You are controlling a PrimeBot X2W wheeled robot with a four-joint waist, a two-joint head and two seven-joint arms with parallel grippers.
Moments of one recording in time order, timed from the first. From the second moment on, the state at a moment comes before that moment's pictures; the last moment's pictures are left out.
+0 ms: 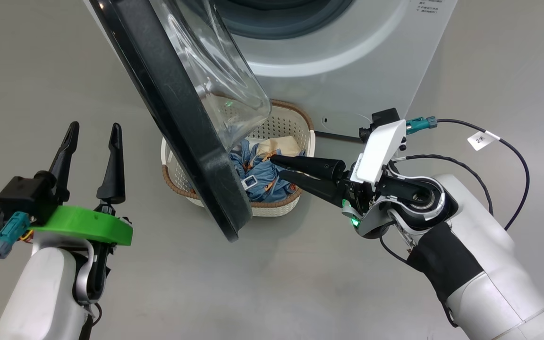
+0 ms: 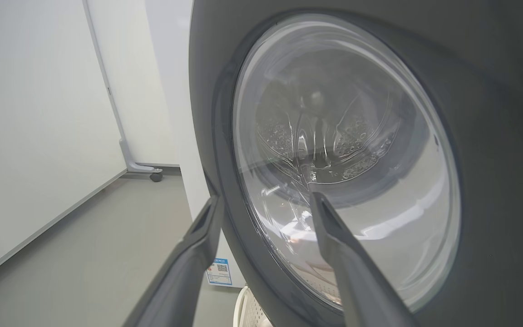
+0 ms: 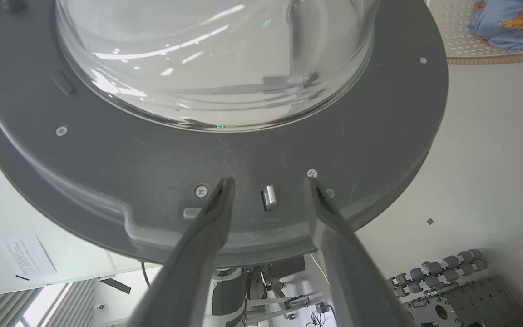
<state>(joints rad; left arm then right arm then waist) -0.32 0.17 -0.17 0.21 -0.42 -0.13 -0.25 -0.64 -0.07 0.57 0.45 1.73 -0.02 0.69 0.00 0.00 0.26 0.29</state>
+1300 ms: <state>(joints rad) -0.22 0.18 -0.09 0.19 -0.40 -0.13 -0.25 -0.60 -0.31 0.56 0.45 0.98 0.05 -0.16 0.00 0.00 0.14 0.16</state>
